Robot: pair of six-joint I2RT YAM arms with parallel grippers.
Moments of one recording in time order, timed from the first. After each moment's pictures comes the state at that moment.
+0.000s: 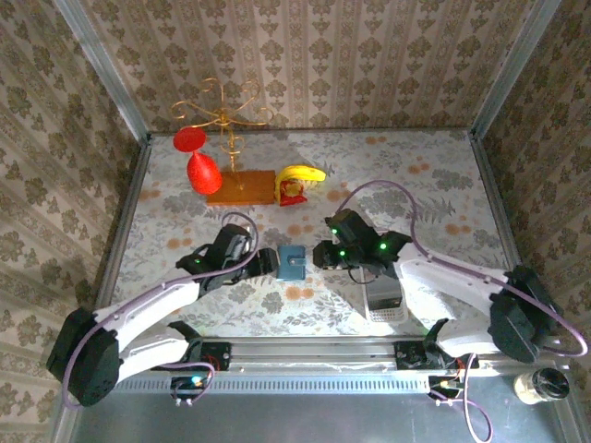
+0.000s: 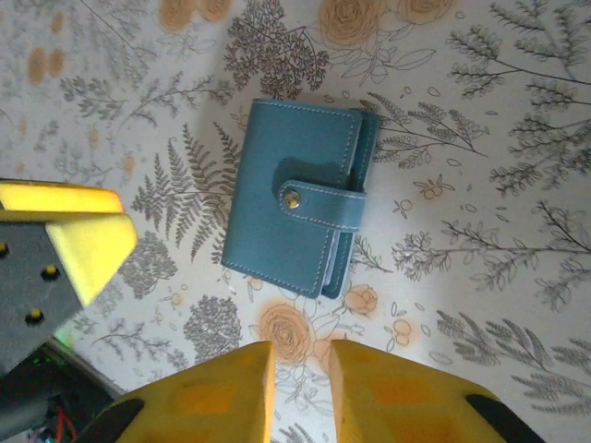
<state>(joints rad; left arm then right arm) -0.71 1.09 0.54 -0.33 0.11 -0.77 0.79 1.37 0.88 -0.40 -0.11 0.77</state>
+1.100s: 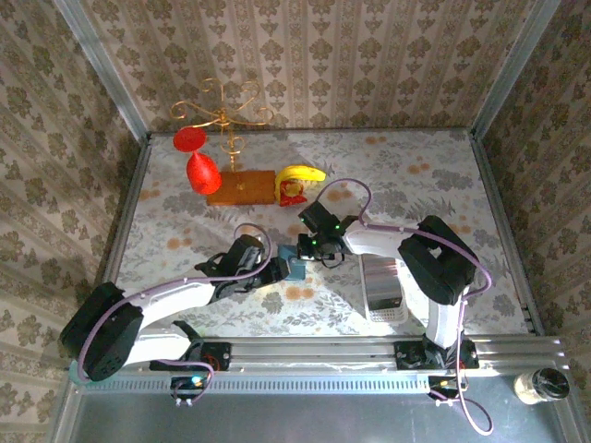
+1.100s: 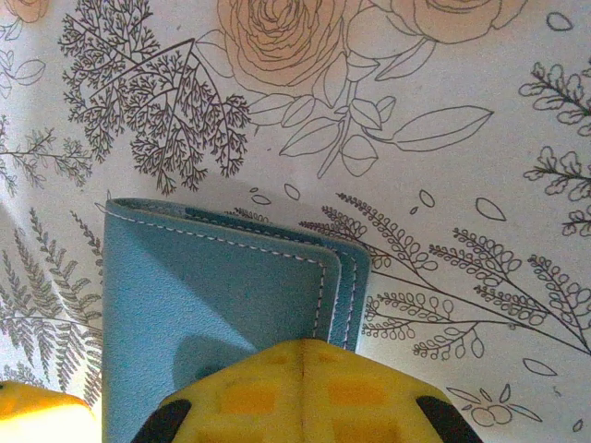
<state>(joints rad) -0.78 1.23 0.44 -0.07 0.15 -0.91 0.74 1.86 1.10 -0.30 -0.16 0.76</state>
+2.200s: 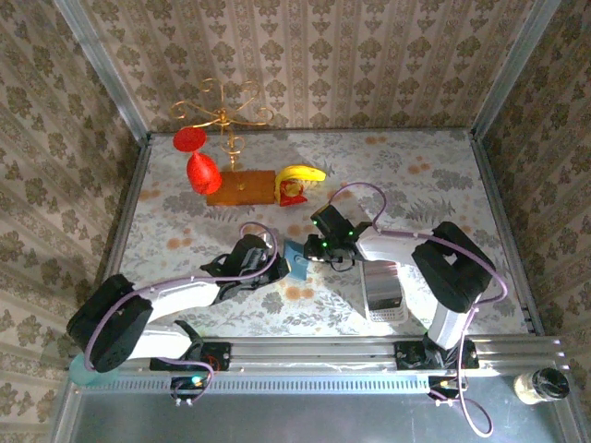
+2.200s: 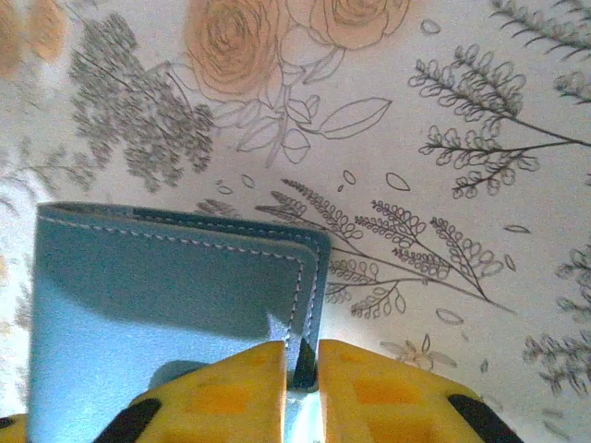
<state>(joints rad) -0.80 1.26 0.43 0.09 0.18 -0.95 0.70 1.74 0.96 -0.20 -0.17 0.81</state>
